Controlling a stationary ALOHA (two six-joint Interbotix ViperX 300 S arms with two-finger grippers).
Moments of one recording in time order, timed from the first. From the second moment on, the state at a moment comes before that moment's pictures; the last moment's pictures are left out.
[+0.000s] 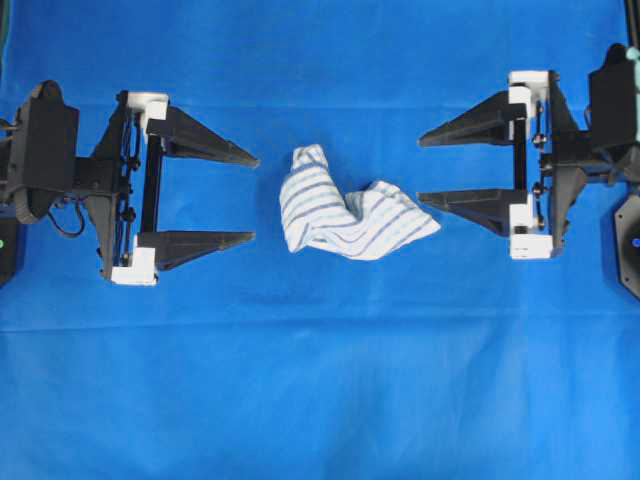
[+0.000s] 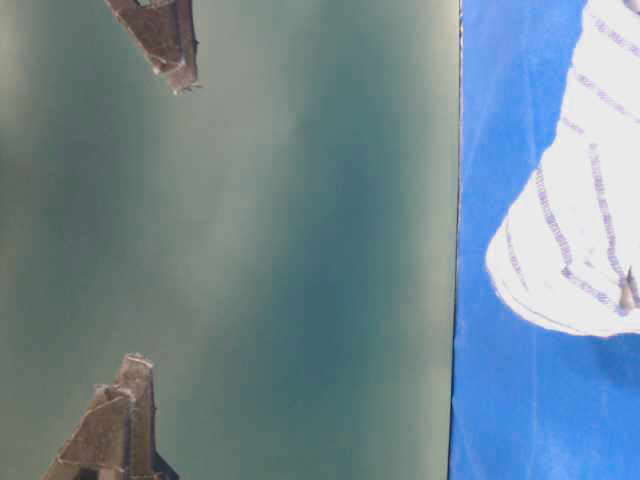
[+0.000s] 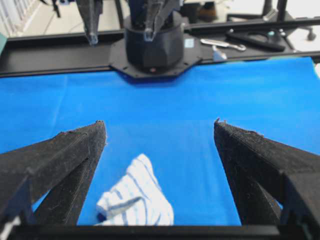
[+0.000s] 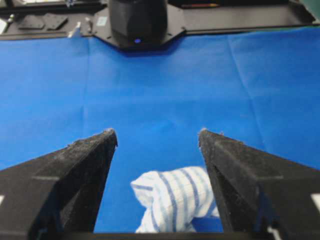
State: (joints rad) left arm -0.04 -0.46 0.89 -0.03 -0.42 0.10; right arm -0.06 -0.60 0.93 -0.03 -0.17 0.05
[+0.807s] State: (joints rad) left arm -0.02 -1.22 1.40 -0.03 -0.22 0.11; right arm -0.06 -1.39 1.35 -0.04 0.11 0.06
